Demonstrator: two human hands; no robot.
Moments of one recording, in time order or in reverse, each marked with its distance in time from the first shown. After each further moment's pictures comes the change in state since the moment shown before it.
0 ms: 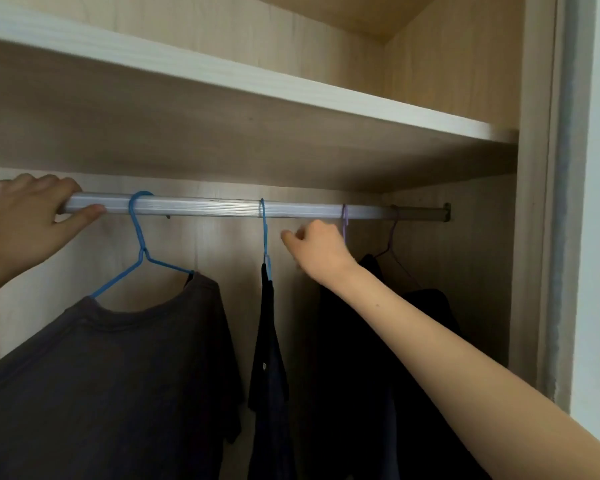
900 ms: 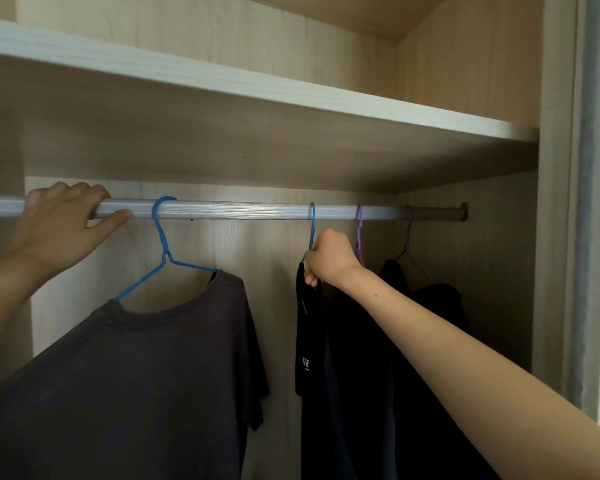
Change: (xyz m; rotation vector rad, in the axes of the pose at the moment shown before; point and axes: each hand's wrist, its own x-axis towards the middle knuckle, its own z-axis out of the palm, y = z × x) left_hand -0.010 0.083 -0.067 -0.057 0.070 0.022; right_hand 0.013 0.010 0.017 0.037 -0.124 0.101
